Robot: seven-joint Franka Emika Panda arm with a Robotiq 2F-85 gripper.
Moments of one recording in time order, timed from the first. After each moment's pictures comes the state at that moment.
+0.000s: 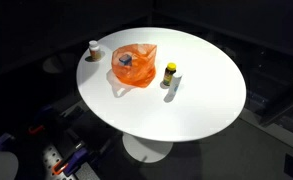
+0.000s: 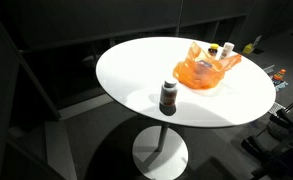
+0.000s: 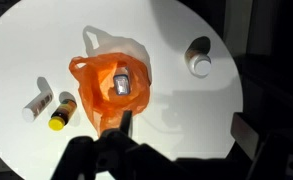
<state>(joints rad) 0.07 -0.30 0.21 -2.15 0.07 1.97 0.37</state>
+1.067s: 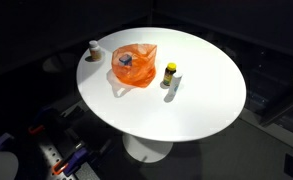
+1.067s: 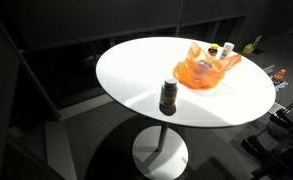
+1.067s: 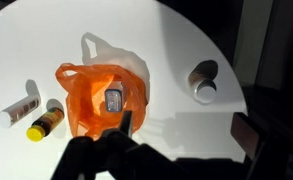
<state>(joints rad) 0.13 -0.16 0.22 -2.15 -0.01 1.99 0.35</state>
